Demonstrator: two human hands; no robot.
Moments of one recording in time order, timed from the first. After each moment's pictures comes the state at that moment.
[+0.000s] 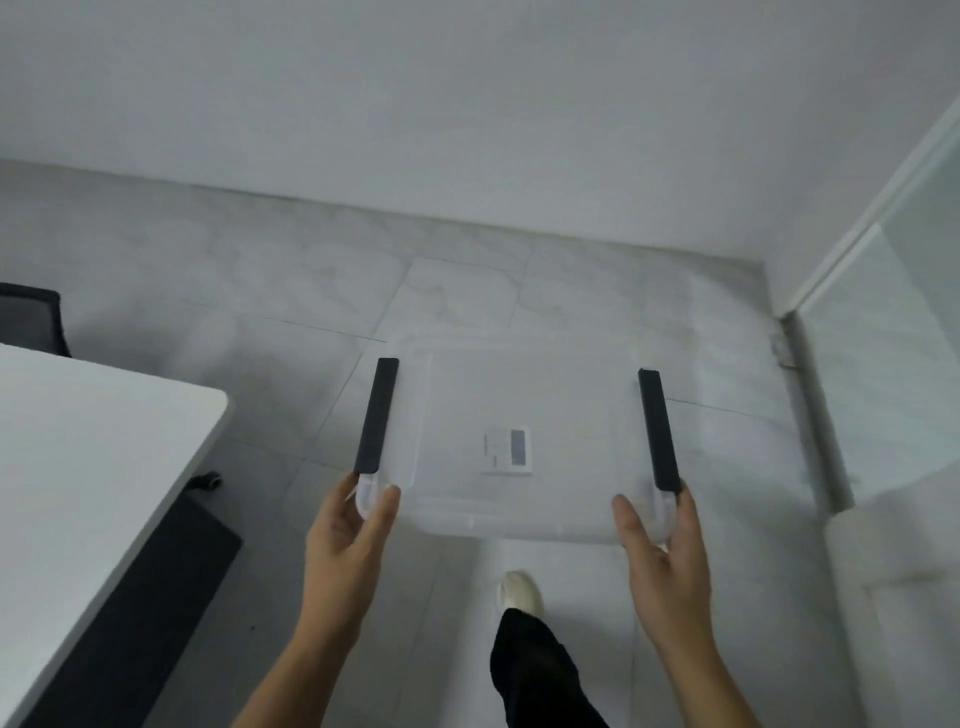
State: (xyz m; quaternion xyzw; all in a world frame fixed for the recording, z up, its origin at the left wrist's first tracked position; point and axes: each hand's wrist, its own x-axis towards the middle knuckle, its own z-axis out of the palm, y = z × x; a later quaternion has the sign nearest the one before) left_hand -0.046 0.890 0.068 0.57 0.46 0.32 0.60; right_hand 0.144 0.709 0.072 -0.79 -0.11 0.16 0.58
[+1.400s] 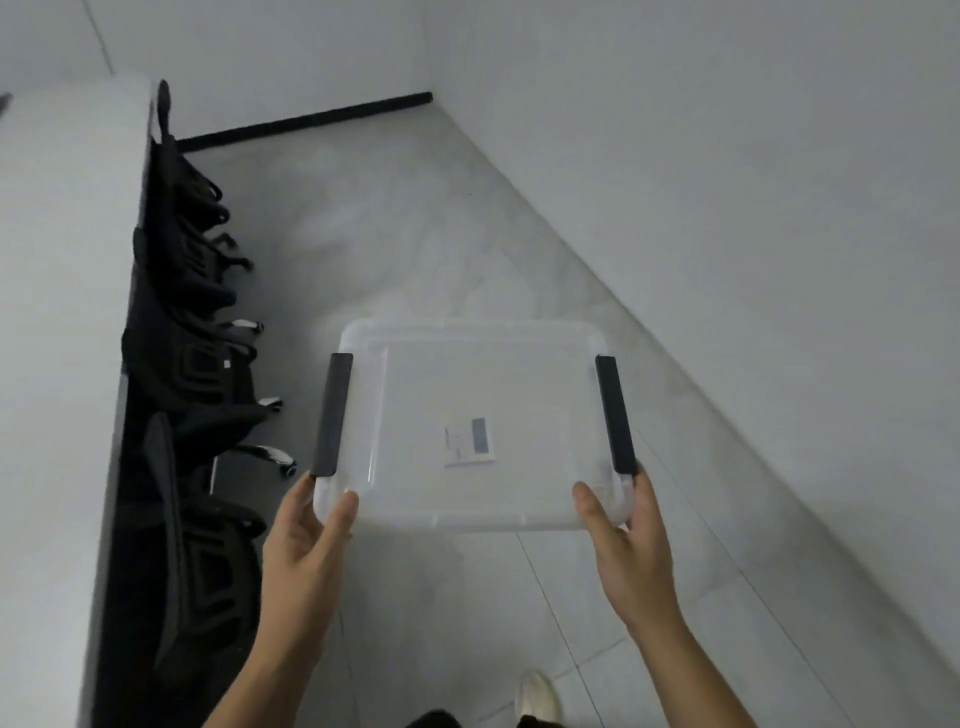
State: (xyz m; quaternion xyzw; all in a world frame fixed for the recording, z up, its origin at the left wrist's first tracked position) left_hand 0.016 1.985 0.099 0.29 0.68 0.57 0.36; right_hand 0.288 2.045 0.087 -0.60 -0.50 0.46 0.43
